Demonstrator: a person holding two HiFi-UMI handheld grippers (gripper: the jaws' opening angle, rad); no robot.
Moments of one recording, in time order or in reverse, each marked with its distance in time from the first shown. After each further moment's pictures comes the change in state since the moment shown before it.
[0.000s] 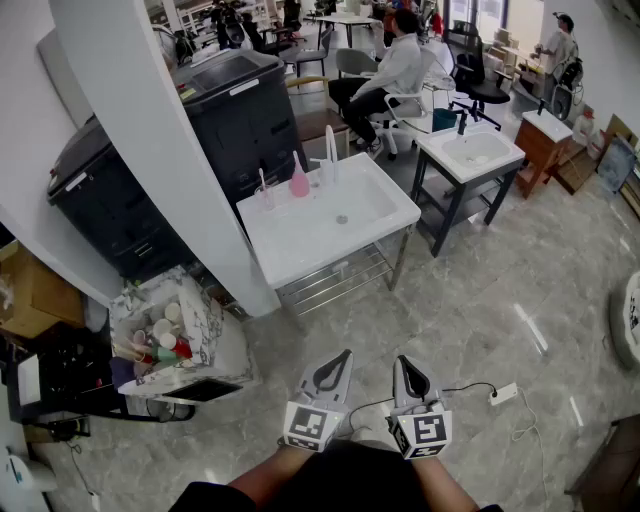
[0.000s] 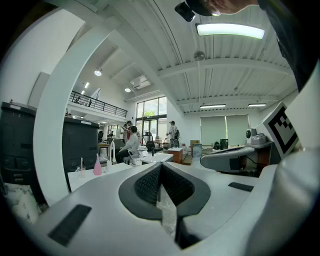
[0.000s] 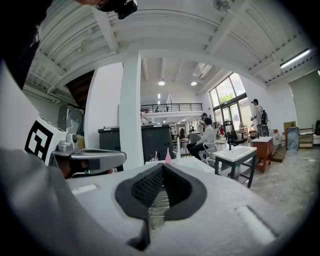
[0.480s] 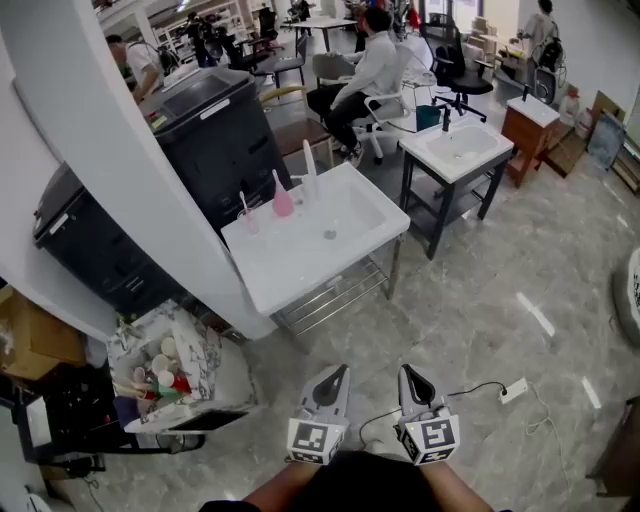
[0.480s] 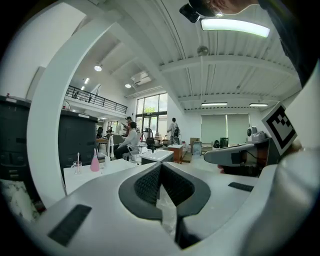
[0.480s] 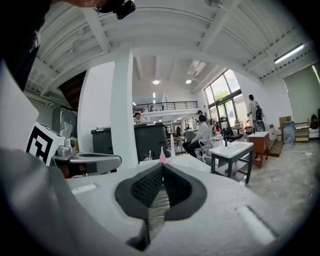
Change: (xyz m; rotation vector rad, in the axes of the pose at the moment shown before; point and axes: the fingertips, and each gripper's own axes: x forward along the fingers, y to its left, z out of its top) left arm 0.062 0.025 -0.022 -0.038 0.030 0.001; right arm 0.046 -0.053 -0.007 0.037 0.028 -0.033
